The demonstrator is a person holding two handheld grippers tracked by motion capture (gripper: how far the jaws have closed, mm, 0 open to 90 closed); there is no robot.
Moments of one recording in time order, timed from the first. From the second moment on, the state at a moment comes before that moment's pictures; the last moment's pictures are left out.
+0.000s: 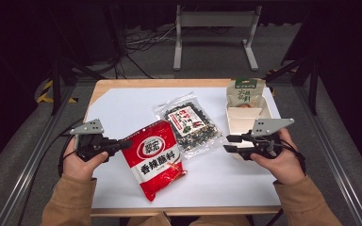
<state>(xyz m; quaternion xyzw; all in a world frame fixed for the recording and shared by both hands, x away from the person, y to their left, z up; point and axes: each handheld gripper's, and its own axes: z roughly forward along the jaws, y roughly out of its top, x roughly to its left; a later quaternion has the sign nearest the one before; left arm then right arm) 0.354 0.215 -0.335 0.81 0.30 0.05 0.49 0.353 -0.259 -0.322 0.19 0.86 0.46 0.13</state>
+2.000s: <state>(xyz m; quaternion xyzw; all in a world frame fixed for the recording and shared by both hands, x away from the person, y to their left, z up) 0.299 0.159 -0.279 0.83 0.12 0.06 0.54 0.347 -0.179 -0.361 0.10 0.85 0.51 0.08</state>
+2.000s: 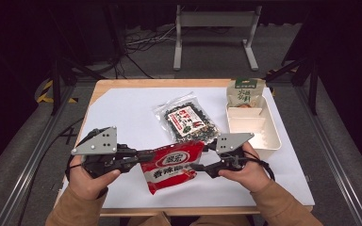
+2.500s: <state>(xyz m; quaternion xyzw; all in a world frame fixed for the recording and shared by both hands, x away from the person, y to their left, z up) 0.297 0.153 -0.280 0.83 0.10 0.06 0.55 0.349 -0.163 -0.375 0.06 0.87 0.49 0.04</state>
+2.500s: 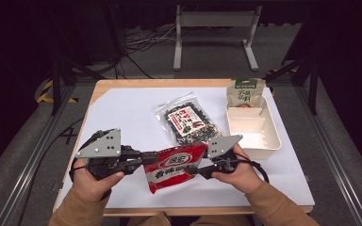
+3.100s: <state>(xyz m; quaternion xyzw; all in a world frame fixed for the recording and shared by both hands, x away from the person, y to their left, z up) 0.303 0.158 -0.284 0.81 0.13 0.06 0.56 0.346 -0.164 -0.372 0.04 0.87 0.49 0.00</state>
